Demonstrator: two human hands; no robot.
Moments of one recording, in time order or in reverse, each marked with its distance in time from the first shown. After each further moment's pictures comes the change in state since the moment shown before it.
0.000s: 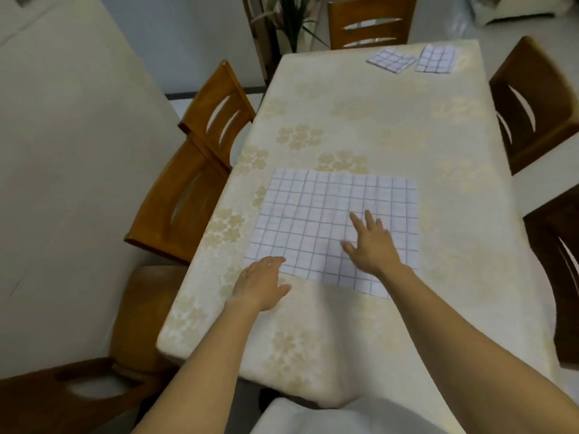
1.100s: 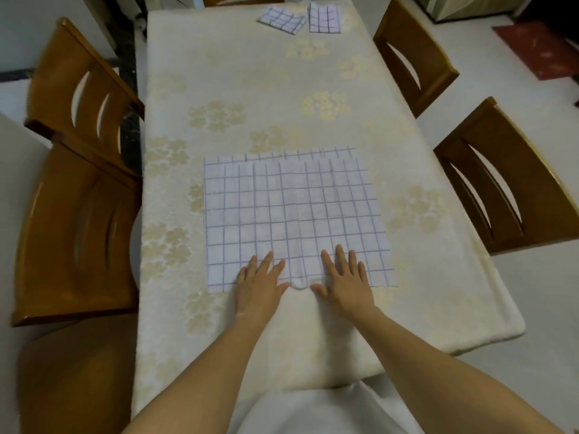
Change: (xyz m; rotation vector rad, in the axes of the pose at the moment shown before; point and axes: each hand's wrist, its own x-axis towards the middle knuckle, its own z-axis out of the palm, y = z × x) left_hand 0.092 -0.052 0.074 0.157 0.037 0.427; right_hand -0.060 -0.029 0.150 -0.140 -0.082 0.418
